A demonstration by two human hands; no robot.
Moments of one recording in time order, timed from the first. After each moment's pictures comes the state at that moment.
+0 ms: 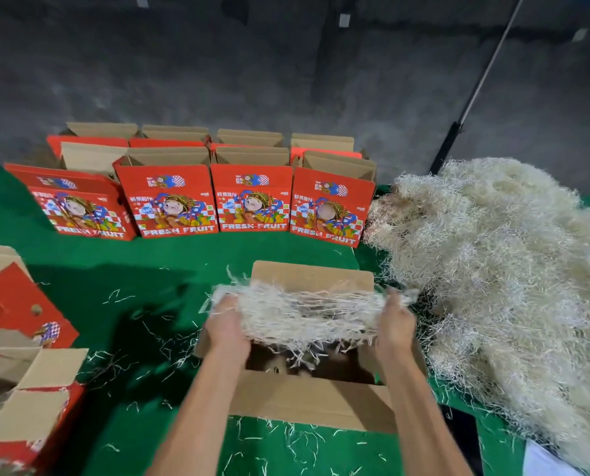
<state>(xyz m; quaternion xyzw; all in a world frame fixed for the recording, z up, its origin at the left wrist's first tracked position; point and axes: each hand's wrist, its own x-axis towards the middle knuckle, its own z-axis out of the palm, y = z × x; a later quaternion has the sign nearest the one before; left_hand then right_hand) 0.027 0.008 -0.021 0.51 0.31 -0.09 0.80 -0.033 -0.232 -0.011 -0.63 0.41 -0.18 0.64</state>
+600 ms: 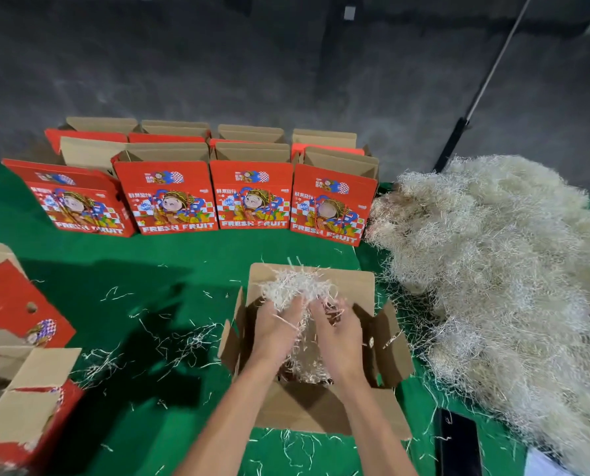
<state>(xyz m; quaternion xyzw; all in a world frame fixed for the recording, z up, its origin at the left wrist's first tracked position) 0.001 -0.055 -0.025 0.71 0.14 -0.14 0.68 -0.042 -0.159 -0.024 -0.75 0.17 -0.16 0.62</state>
